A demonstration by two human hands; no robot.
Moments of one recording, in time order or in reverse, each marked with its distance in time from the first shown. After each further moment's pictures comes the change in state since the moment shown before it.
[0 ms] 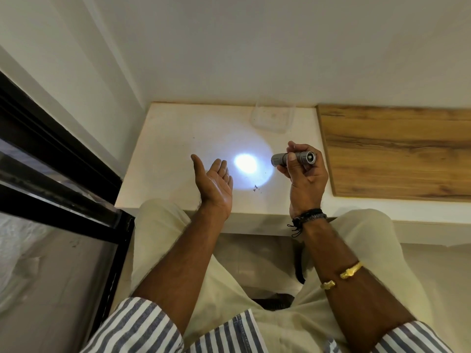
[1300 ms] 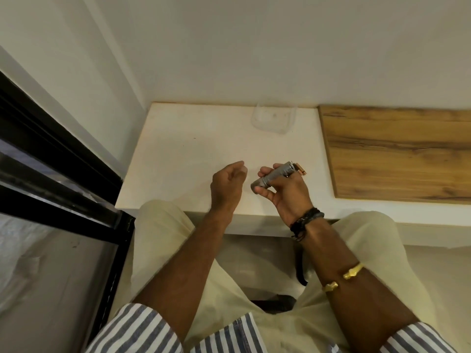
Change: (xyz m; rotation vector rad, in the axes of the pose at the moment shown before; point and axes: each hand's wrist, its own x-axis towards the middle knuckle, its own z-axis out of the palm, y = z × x) left_hand -0.002 -0.017 0.006 0.864 0.039 0.271; right_hand -0.005 0.011 0.006 0.187 -0.152 0.633
